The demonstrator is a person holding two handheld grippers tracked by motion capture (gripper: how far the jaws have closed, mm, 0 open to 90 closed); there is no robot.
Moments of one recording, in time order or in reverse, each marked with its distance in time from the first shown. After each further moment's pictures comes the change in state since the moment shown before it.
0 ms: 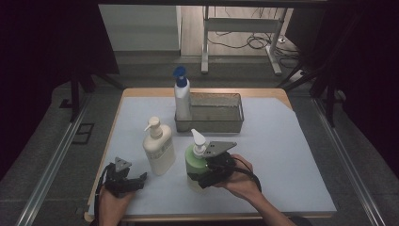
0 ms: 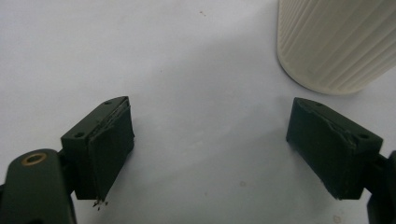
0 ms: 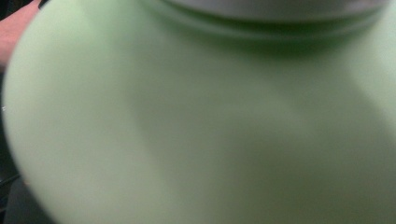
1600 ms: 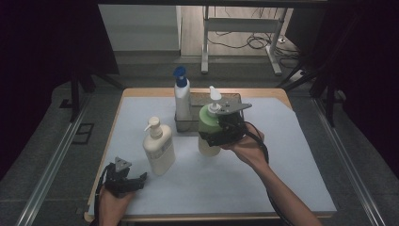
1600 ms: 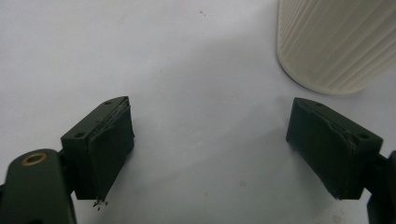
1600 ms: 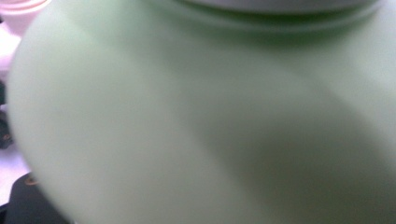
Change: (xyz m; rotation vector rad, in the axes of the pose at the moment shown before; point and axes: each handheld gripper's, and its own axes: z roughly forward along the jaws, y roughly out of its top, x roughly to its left) left arm 0.000 0.000 0.000 -0.003 0.001 0.000; right arm -0.075 0.056 -0.028 -0.046 -0.197 0.122
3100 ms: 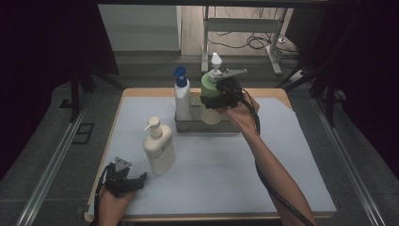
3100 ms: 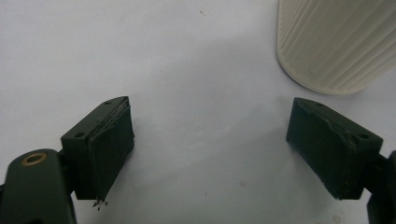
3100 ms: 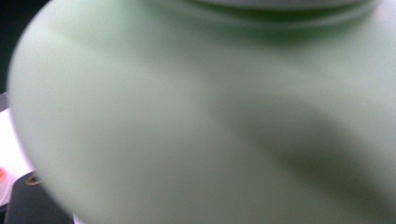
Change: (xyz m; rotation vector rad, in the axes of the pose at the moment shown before) left arm 0.000 0.000 0.000 0.001 -0.003 0.000; right arm -0.062 0.061 0.037 -0.036 -0.173 0.079
